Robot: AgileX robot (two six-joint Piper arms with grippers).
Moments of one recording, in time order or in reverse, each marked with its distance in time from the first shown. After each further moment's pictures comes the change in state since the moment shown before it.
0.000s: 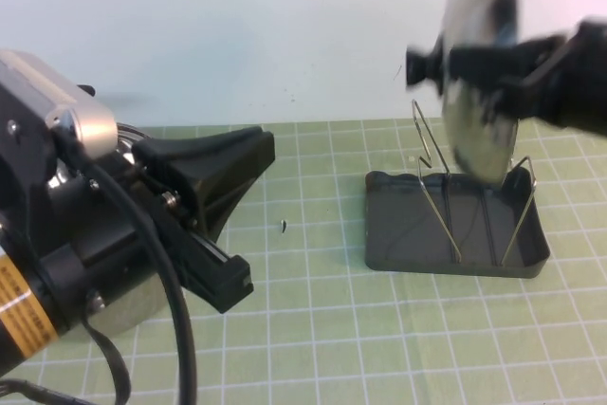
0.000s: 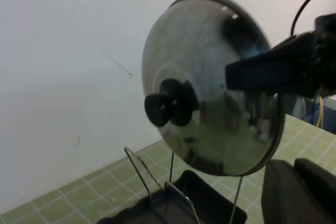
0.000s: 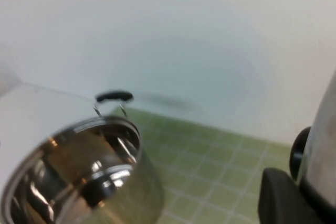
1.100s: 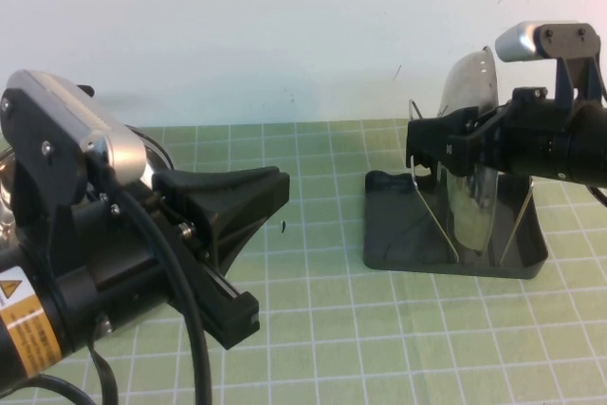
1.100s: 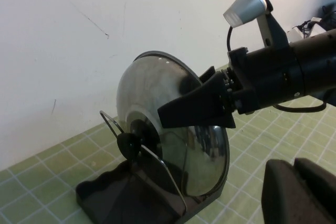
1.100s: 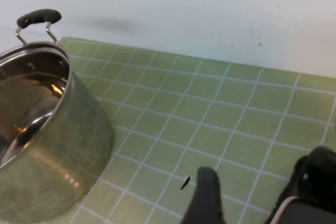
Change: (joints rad) right arm 0.000 0.223 -0.002 0.008 -0.042 -0.061; left arm 0.000 -0.002 0.000 0.444 -0.015 -0.442
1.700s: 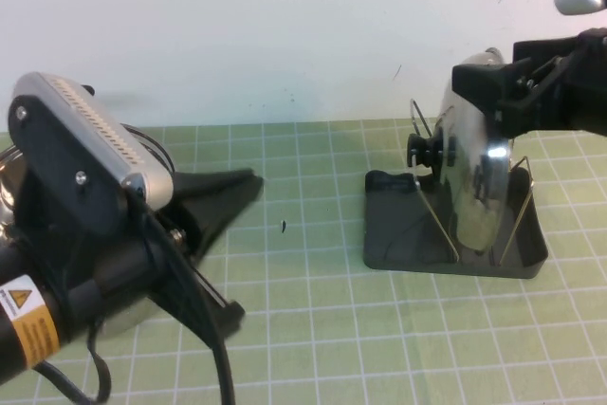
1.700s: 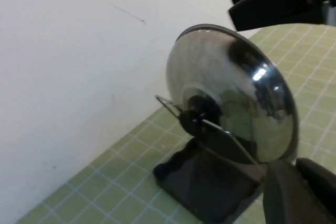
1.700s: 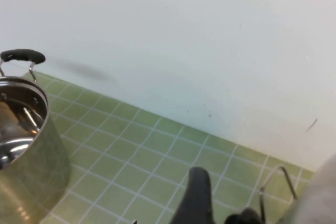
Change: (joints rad) right arm -0.001 -0.200 0.000 -0.125 -0.127 -0.032; left arm 0.000 0.000 0.000 0.312 0.113 -0.043
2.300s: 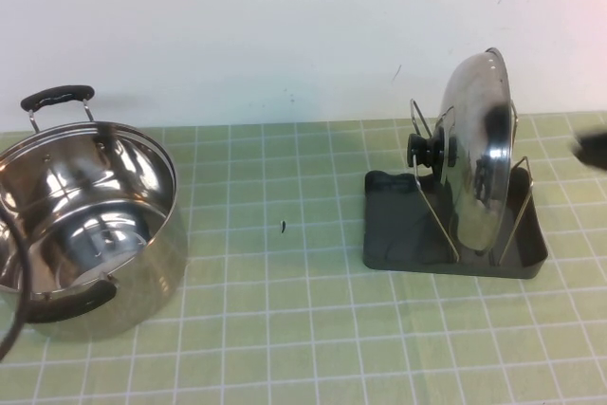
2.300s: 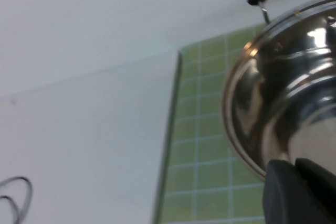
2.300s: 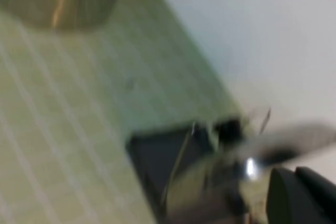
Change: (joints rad) right arm 0.000 -0.375 0.000 -1.046 0.372 0.353; left arm 0.000 -0.143 -0.020 -0.653 1.179 0.709
